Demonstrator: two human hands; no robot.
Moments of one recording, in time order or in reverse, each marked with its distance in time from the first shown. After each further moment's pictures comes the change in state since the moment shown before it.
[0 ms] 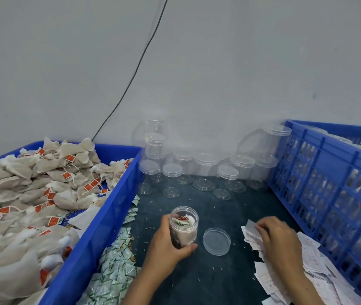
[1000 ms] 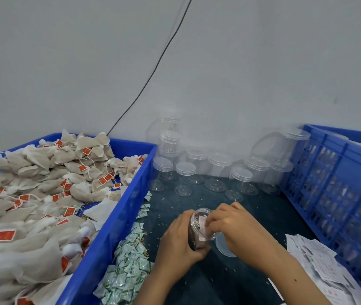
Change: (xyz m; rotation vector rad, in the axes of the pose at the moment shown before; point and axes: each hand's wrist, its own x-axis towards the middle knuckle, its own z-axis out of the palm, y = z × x) left_hand -0.008 0.013 -0.006 0.192 0.072 0.209; right_hand 0.021 -0.127 -0.024 -0.171 -0.553 -0.792
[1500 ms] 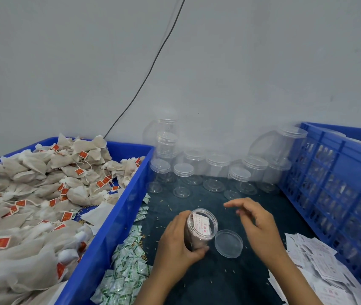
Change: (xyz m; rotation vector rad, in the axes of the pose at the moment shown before) left_hand 0.000 -0.004 0.003 -0.065 0.036 -0.011; right_hand -0.020 0.024 0.031 0.724 0.630 0.401
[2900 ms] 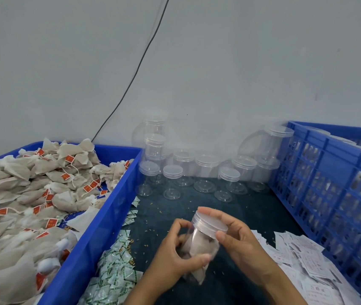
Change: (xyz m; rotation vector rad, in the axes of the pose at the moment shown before) left_hand -0.004 0.019 -0.006 -0.497 -0.321 -0.173; right_hand -0.018 -0.010 0.003 0.882 -0.446 0.234
